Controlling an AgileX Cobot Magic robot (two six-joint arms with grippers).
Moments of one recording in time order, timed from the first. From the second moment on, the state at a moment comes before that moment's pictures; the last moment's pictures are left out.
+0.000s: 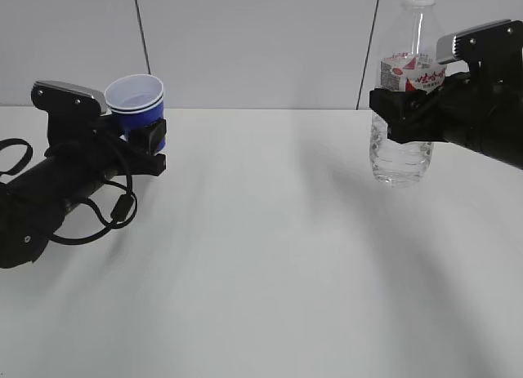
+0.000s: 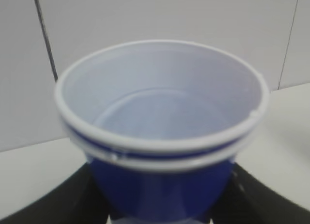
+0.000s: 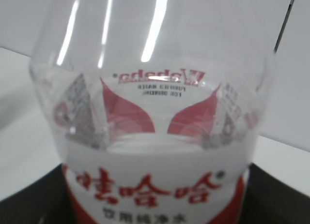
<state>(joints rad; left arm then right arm) -0.35 2.05 -0.76 0.01 -1.10 0.00 0.12 1.66 -0.76 -0.51 -0.65 0.21</state>
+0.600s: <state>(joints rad) -0.35 2.23 -0.80 -0.02 -1.12 0.00 0.12 1.68 -0.76 -0.51 -0.65 0.18</state>
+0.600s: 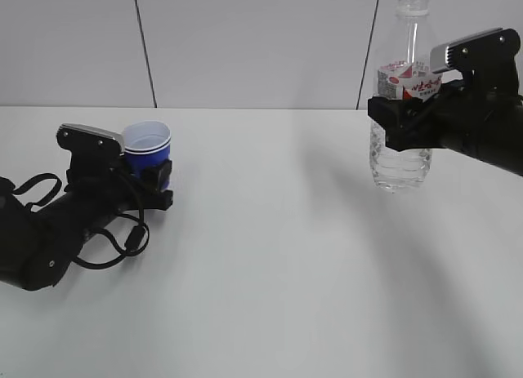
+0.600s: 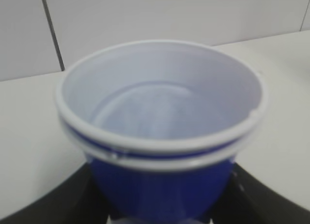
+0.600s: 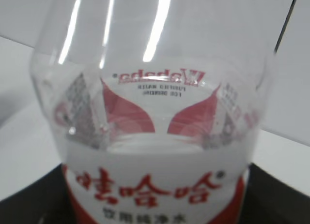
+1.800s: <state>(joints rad) -0.35 2.33 -0.85 -0.03 -1.17 0.00 0.12 1.68 -0.76 -0.51 -0.67 0.18</state>
